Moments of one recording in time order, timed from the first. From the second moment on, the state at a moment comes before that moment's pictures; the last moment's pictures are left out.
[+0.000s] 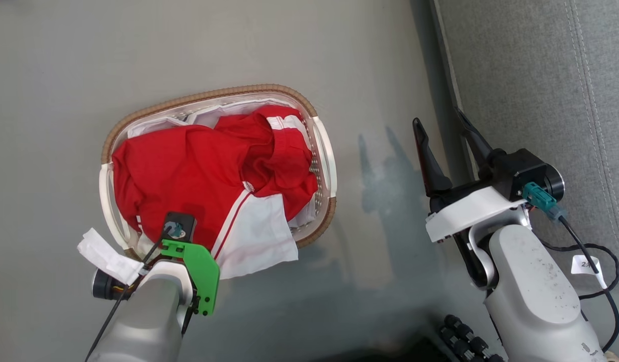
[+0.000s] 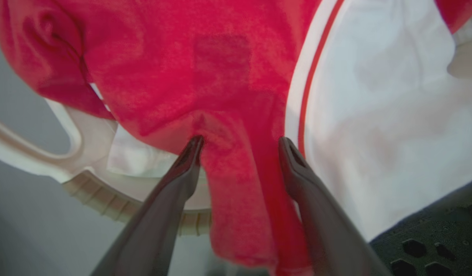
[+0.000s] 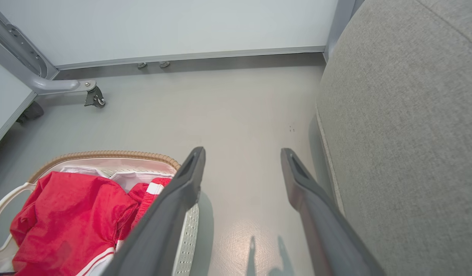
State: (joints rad) left arm -0.69 0.07 -0.51 1.29 -0.32 -0.04 0.02; right arm -0.46 -0.05 0.18 0.32 0.19 0.13 -0.26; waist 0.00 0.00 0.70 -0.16
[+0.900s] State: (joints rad) left arm -0.60 0.05 -0.54 1.16 -0.34 -0.08 -0.26; right arm -0.33 -0.05 0.14 0.36 0.18 0.13 -0.26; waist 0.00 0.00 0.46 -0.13
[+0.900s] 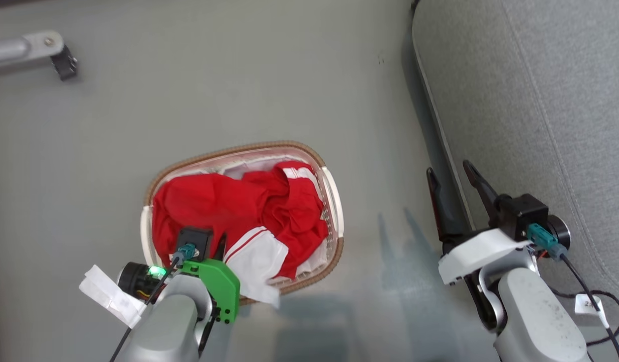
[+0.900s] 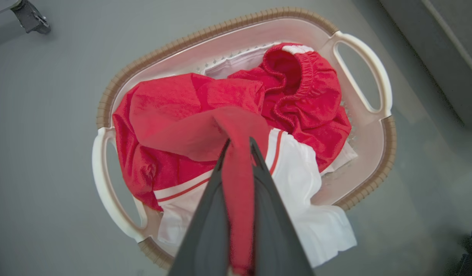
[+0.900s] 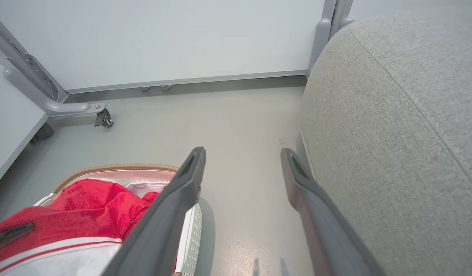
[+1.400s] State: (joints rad) left arm -0.37 0.06 -0.39 0.66 -0.27 -0.08 -0.26; right arm -0.19 -0.05 0.10 0.36 0.18 0.13 -0.26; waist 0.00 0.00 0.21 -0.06
